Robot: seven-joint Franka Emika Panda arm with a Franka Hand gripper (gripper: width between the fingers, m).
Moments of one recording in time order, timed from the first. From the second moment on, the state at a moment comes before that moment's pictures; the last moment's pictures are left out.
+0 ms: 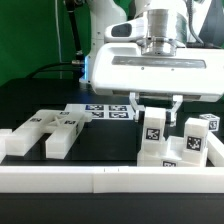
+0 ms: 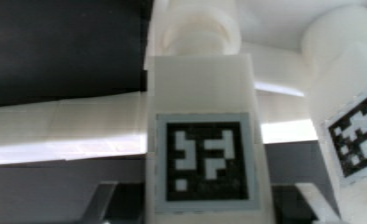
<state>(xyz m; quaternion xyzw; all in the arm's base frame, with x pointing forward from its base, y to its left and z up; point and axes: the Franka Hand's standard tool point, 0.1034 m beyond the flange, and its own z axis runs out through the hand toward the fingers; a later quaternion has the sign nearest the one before) 0.606 0.037 0.077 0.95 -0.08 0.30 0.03</state>
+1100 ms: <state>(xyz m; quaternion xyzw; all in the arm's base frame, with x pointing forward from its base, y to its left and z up) 0.617 0.029 0.109 0.96 -0.07 0.26 0.02</state>
